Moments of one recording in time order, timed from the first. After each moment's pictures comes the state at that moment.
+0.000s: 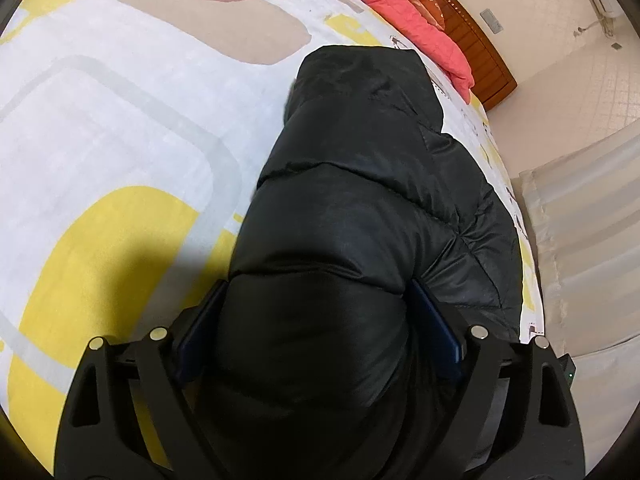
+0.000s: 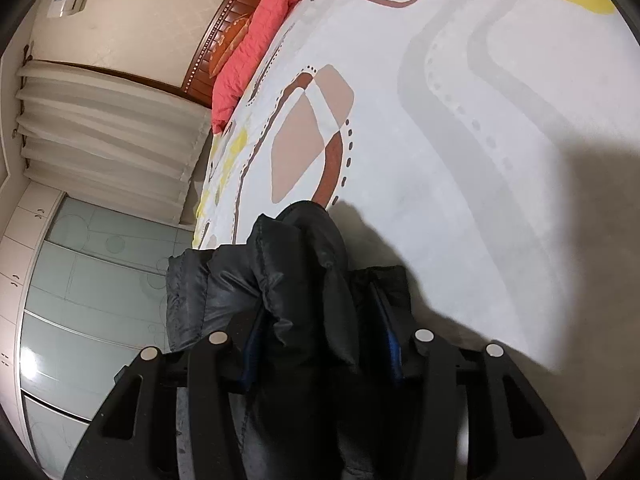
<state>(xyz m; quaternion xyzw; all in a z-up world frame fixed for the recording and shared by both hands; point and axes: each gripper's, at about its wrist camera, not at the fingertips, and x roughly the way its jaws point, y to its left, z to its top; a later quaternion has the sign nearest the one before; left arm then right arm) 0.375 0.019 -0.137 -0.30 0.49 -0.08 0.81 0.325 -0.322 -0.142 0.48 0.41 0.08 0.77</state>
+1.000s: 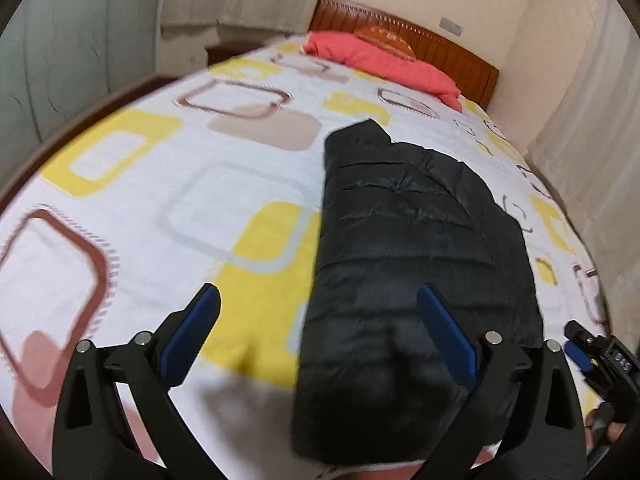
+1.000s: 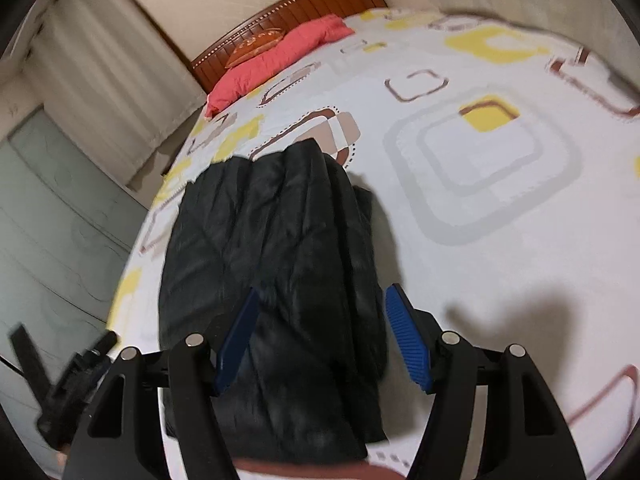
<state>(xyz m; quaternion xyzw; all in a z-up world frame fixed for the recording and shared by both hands) 0.183 0.031 -0.026 -0.12 0.39 0.01 0.91 0.156 -0.259 -0.025 0.25 0.40 -0.03 0.88</state>
